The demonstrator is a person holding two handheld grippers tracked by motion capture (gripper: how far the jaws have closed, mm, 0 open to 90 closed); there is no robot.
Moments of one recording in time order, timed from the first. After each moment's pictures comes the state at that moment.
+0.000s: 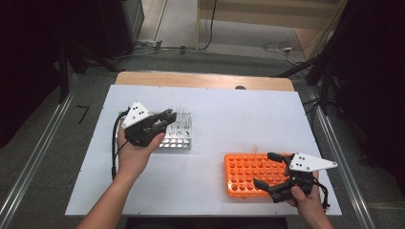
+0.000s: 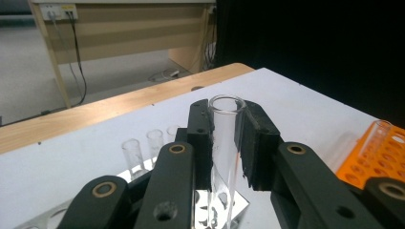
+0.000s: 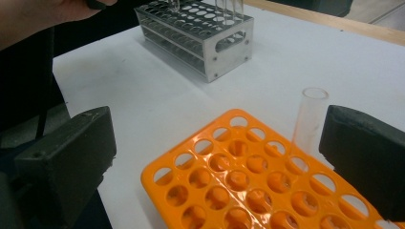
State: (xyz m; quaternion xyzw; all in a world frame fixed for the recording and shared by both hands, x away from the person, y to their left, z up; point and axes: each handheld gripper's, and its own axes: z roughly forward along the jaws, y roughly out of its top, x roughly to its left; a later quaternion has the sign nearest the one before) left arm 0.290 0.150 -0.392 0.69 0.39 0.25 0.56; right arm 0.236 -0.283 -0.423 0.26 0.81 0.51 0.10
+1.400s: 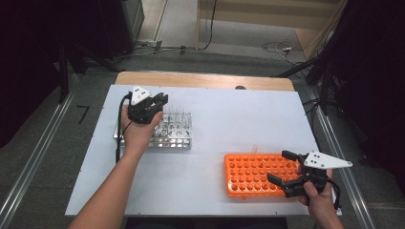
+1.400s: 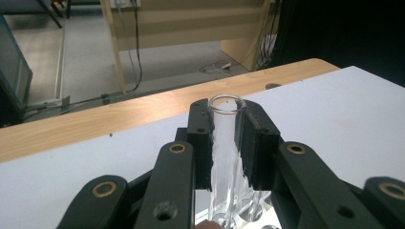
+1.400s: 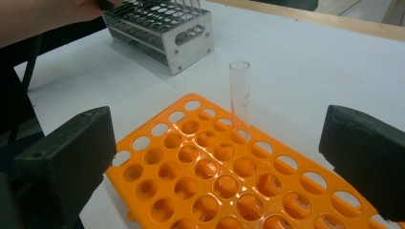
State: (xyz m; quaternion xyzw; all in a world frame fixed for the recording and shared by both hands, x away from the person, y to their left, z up) left arm 0.364 0.165 -0.421 0.66 0.46 0.30 0.51; right arm 0.245 -0.318 -0.428 0.31 0.80 0.51 0.12
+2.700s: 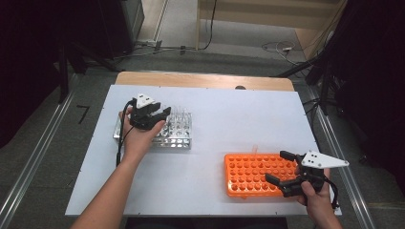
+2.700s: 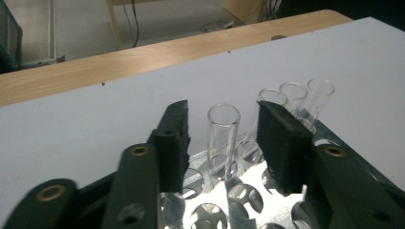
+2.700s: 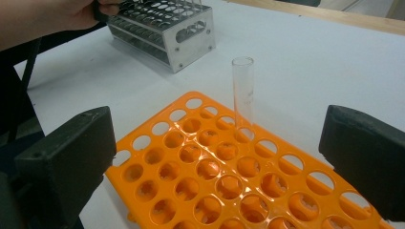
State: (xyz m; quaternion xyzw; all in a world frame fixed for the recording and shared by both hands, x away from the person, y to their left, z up) left arm 0.358 0.165 -0.435 0.70 0.49 0.26 0.46; right arm 0.247 -0.314 -0.432 0.31 0.80 0.51 0.11
